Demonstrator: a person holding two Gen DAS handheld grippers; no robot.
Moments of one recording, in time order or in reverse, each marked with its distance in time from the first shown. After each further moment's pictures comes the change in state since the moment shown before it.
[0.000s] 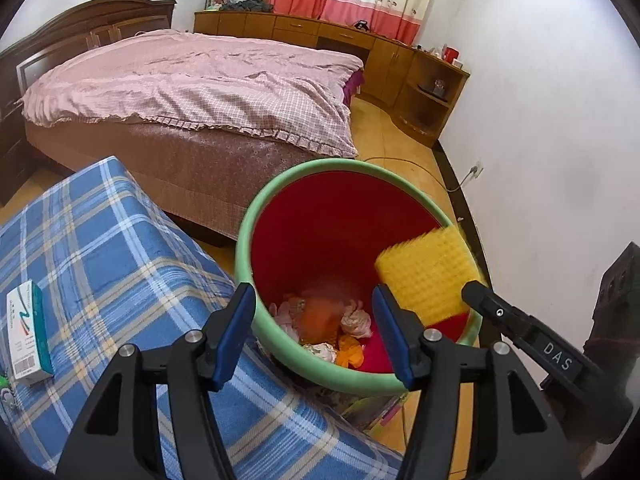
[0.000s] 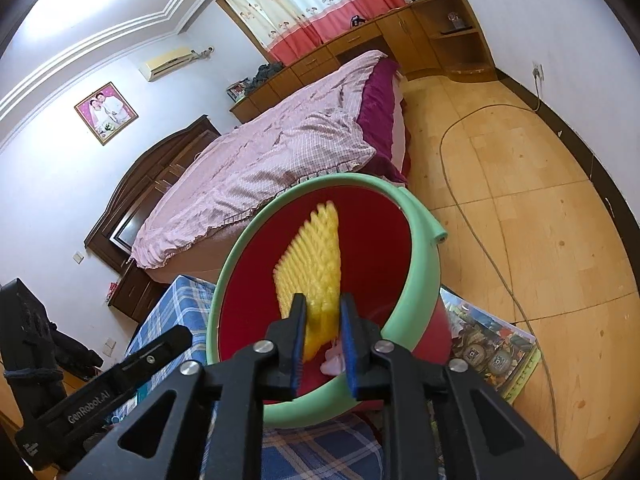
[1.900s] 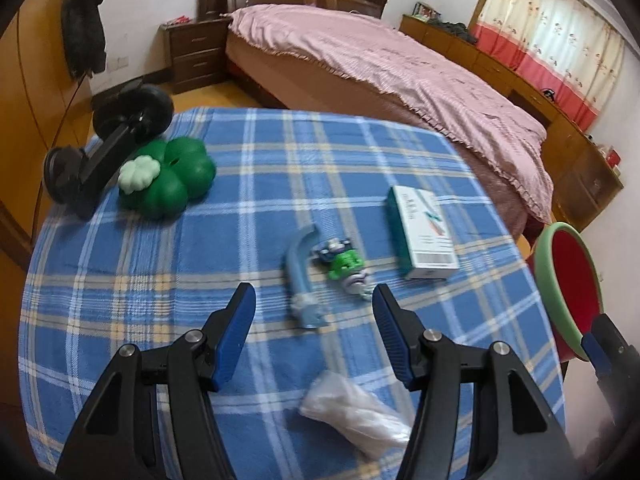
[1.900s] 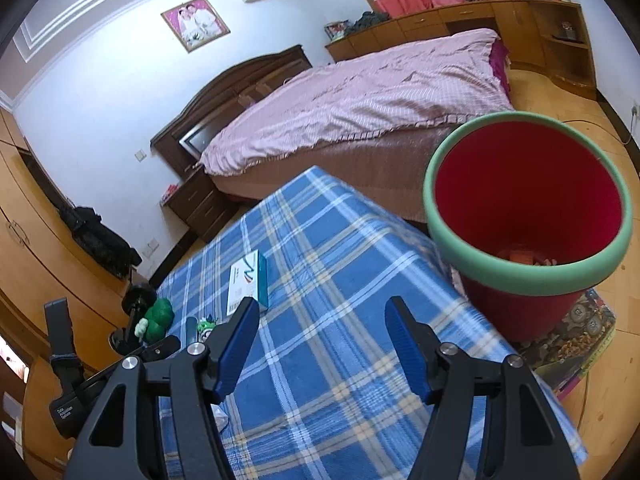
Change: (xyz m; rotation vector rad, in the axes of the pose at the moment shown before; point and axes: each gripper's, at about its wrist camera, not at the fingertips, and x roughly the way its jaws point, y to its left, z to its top) left arm -0.146 0.246 -0.112 -0.491 -0.022 0.459; right arm -0.001 0.183 -0.109 -0.276 0.211 0.192
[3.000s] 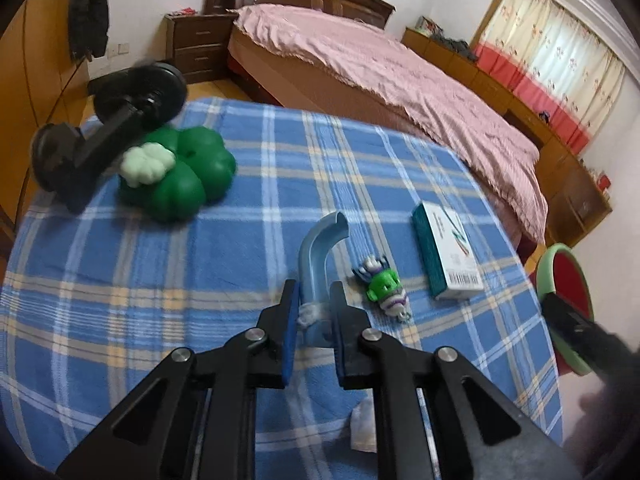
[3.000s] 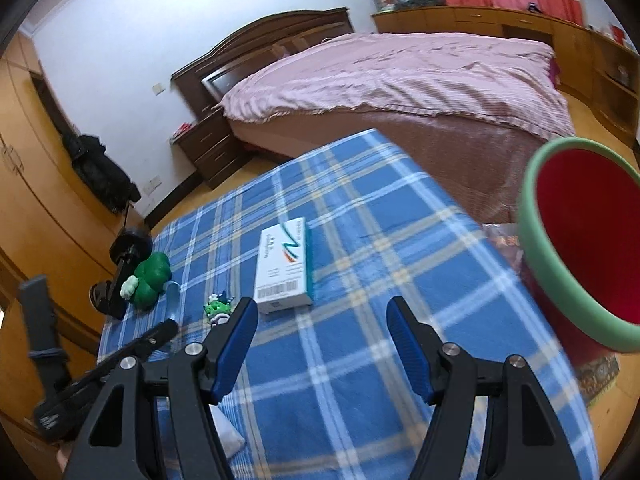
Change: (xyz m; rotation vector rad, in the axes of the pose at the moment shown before) left arm 0.011 0.037 0.006 -0.070 -0.038 -0.072; right arm 0.080 0.072 0.005 -0.206 0.143 -0.007
